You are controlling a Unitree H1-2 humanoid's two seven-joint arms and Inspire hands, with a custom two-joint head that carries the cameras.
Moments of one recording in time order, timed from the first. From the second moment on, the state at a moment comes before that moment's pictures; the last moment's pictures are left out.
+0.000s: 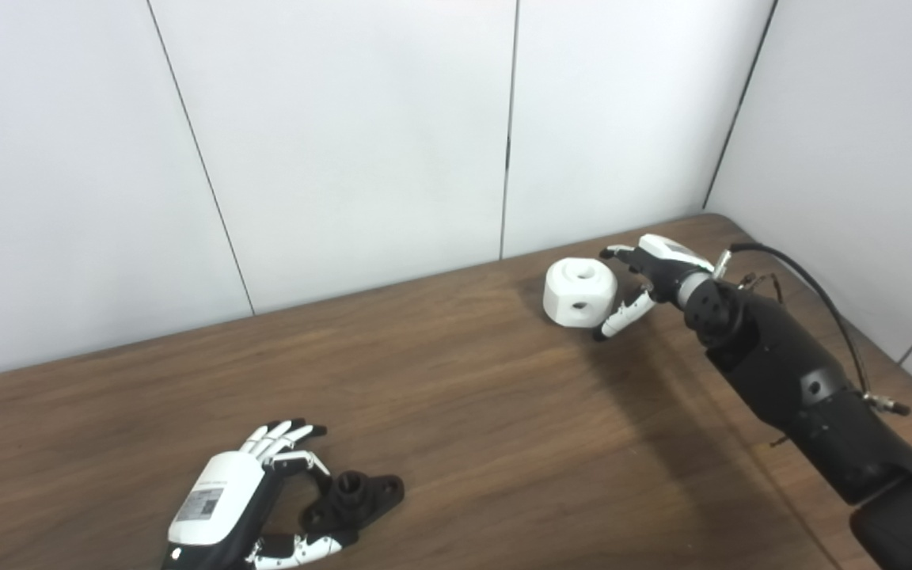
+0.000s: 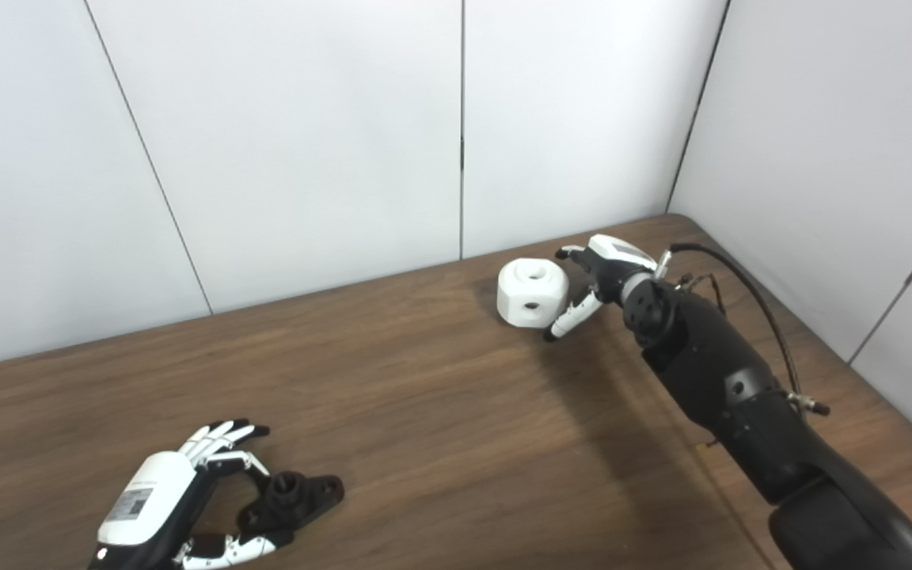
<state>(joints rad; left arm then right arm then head) -0.27 0.42 -0.60 0.11 0.64 -0.16 0.10 -0.55 -0.66 0.20 0.32 -0.54 0.44 0.29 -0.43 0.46</state>
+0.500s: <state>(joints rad) -0.27 0.43 -0.60 0.09 0.64 -0.15 0.10 -0.55 -0.65 0.20 0.33 -0.55 0.44 0.27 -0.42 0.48</state>
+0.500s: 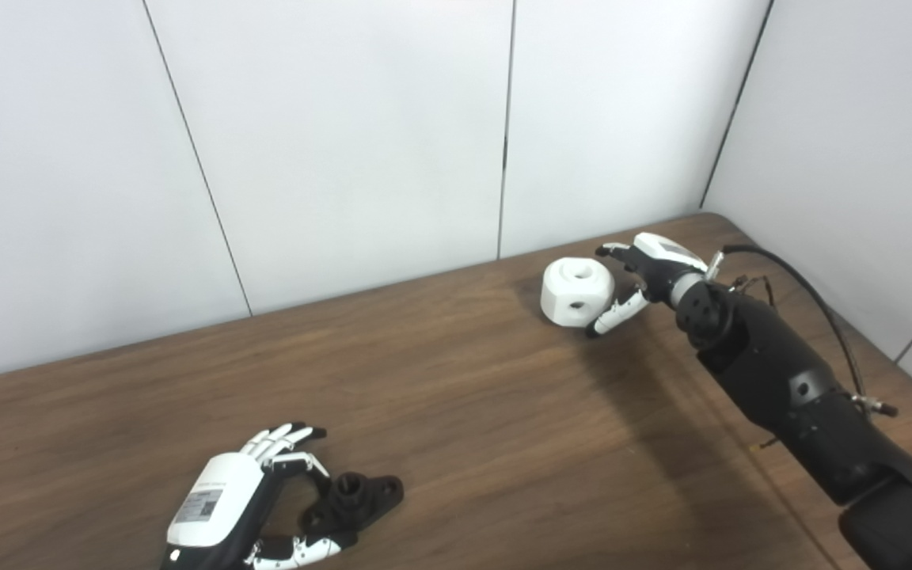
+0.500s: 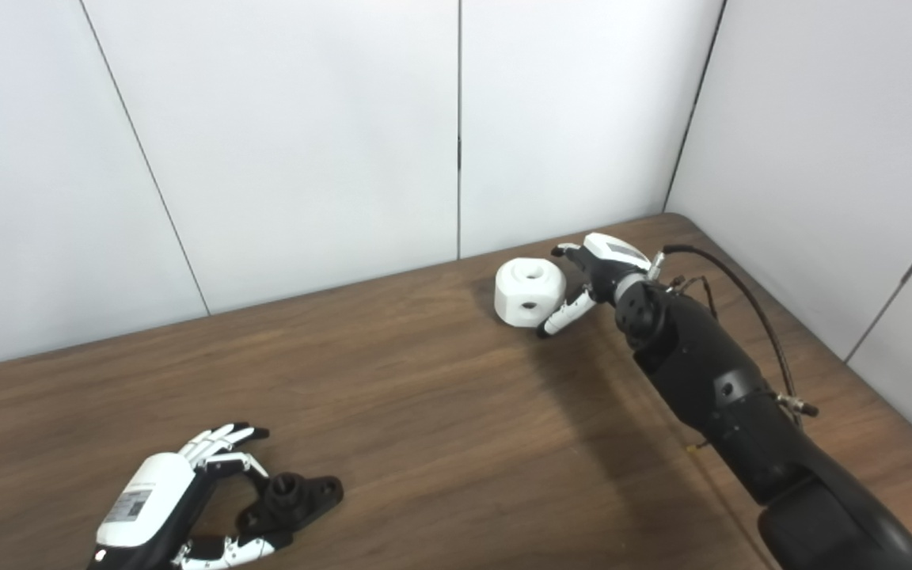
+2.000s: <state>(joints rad) -0.27 0.43 -0.60 0.07 0.64 -0.13 0.07 -0.58 -0.64 0.22 0.34 -0.56 0.44 0.28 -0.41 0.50</state>
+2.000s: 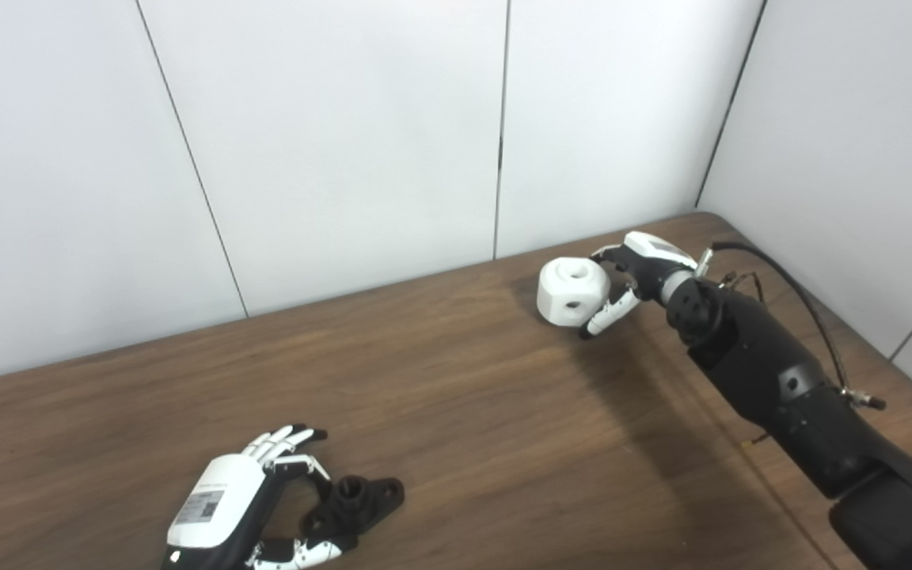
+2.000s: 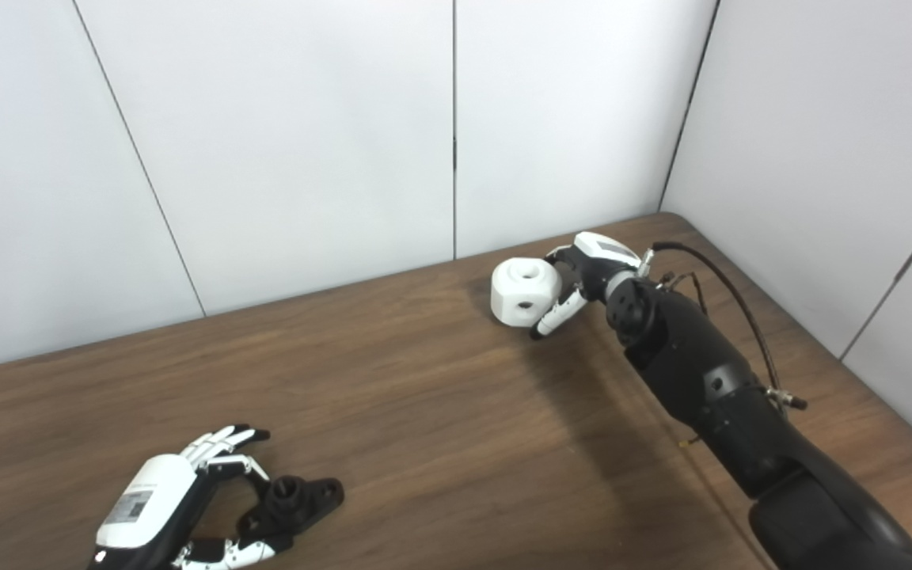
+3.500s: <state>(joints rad) -0.26 0.43 -0.61 0.06 0.65 -0.12 0.07 -0.58 -0.51 0.23 0.42 -0.59 0.28 0.04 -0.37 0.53</state>
